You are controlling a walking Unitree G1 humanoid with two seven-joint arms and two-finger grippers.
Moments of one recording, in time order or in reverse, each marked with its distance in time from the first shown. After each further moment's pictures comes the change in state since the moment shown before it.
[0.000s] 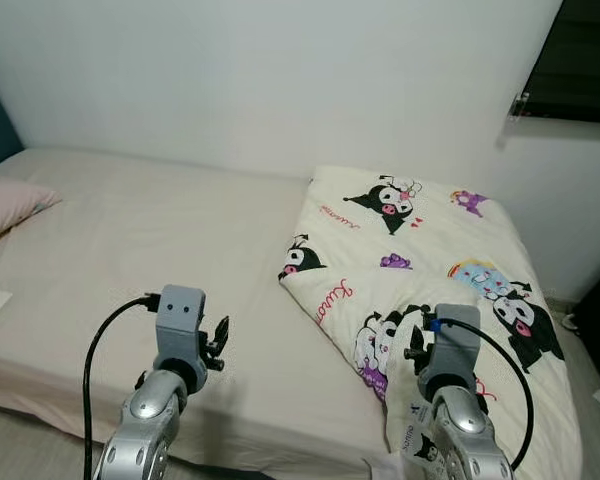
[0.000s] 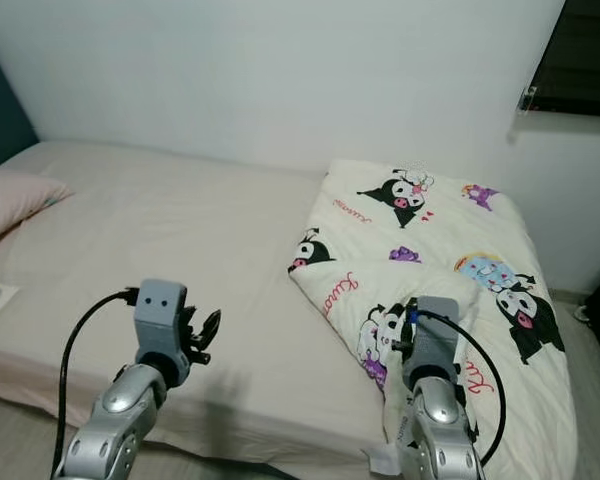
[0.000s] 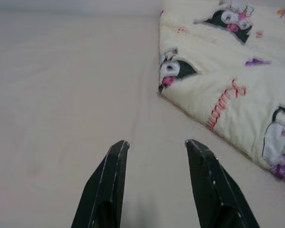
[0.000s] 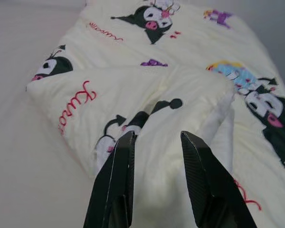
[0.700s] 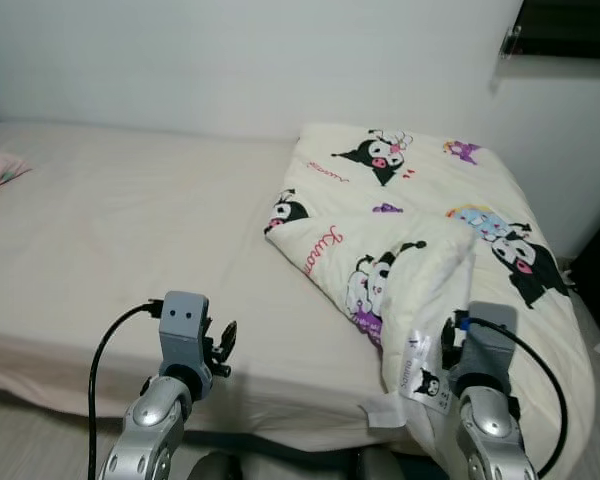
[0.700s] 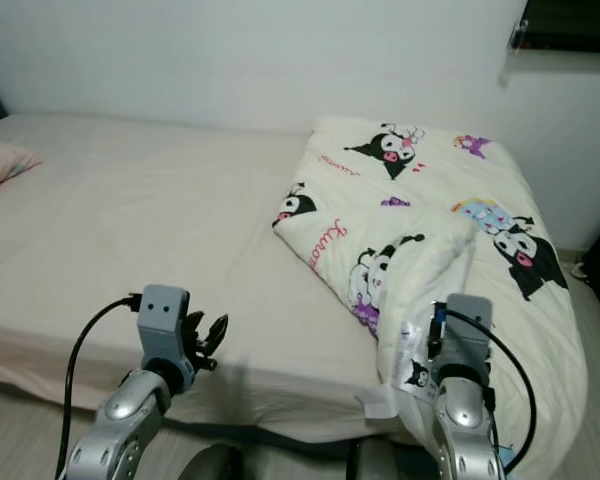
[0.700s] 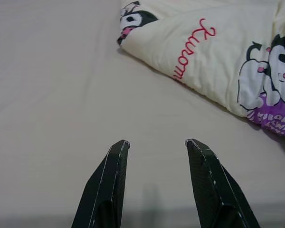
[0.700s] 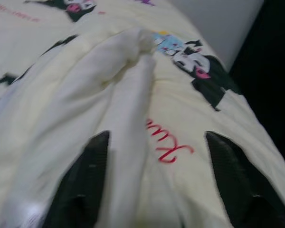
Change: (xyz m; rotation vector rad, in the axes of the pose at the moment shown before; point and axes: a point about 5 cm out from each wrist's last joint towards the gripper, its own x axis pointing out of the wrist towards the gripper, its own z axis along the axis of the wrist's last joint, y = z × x) left arm -0.002 -0.009 0.000 -0.051 -0.011 -0.070; right arm -0.001 -0.033 0.021 -0.016 -0.114 -0.205
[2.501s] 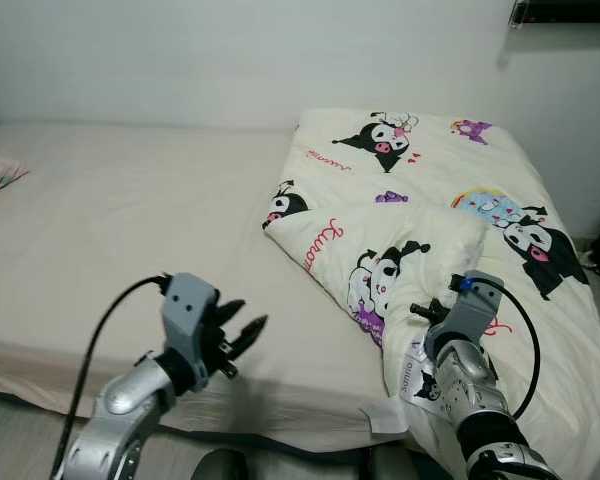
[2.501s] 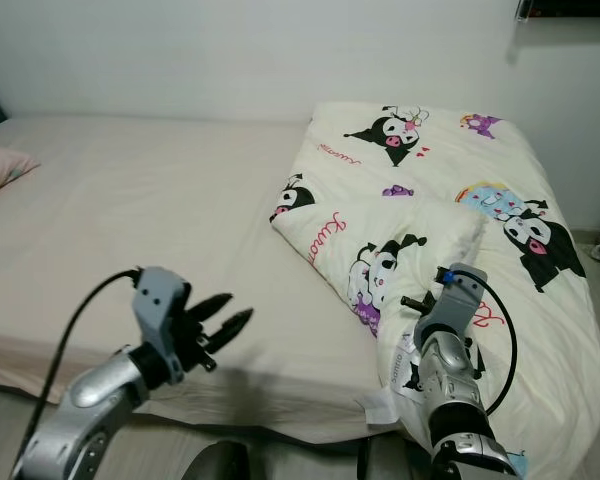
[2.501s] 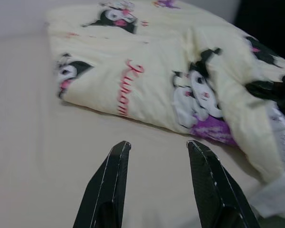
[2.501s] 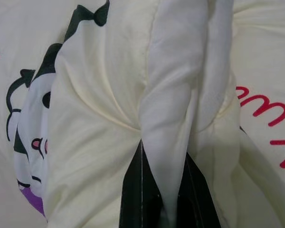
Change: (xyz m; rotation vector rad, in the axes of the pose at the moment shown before) left arm -0.017 0.004 0.049 0.140 -0.147 -0.359; right arm 0.055 0.032 -0.018 0.304 0.200 0.141
